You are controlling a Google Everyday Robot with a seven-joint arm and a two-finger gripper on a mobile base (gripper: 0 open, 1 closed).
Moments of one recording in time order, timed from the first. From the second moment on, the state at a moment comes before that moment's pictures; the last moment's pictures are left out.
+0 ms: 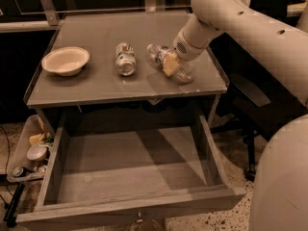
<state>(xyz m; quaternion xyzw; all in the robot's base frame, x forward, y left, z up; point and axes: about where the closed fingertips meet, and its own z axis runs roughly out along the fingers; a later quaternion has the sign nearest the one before) 0.708 -0.095 0.834 -0.35 0.90 0.08 0.23</state>
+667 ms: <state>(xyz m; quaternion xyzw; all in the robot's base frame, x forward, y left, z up) 0.708 -0.095 0.834 -0.35 0.90 0.08 0.23</state>
